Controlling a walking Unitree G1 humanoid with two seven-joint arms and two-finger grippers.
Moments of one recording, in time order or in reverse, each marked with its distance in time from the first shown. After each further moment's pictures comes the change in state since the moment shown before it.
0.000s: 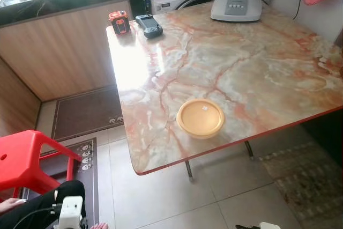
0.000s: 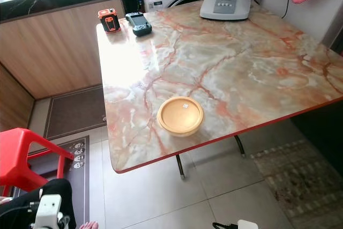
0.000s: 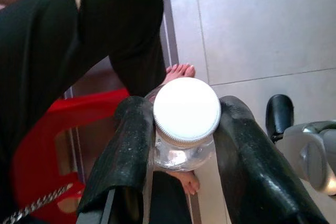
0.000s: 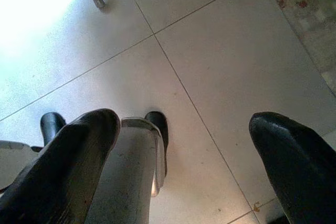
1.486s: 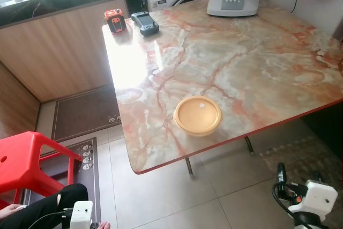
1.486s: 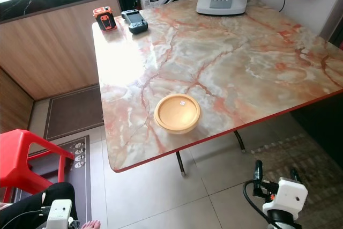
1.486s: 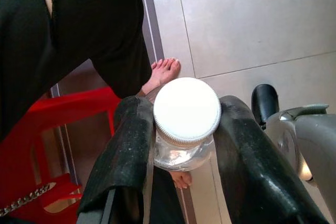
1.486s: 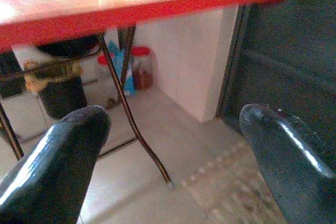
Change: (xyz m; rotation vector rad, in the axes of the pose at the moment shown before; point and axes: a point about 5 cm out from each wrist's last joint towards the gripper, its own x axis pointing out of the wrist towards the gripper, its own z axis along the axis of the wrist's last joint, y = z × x) left arm -0.002 -0.023 -0.009 0.008 -0.001 -0.053; right arm -0.047 -0.037 0.135 -0.030 -0.967 -0.046
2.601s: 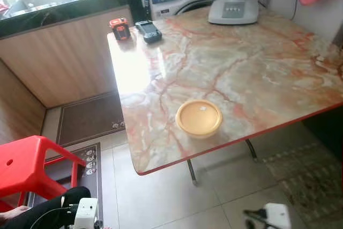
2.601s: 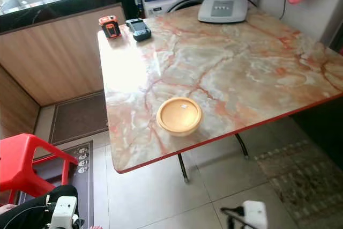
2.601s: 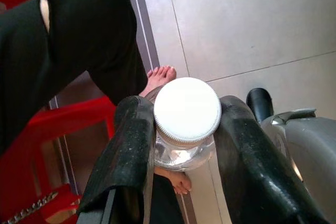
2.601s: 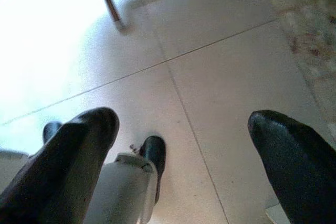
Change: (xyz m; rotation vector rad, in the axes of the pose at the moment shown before) left arm 0.002 -0.008 0.006 0.044 0.016 -0.048; right arm -0.043 0.023 -0.098 -0.055 0.940 0.199
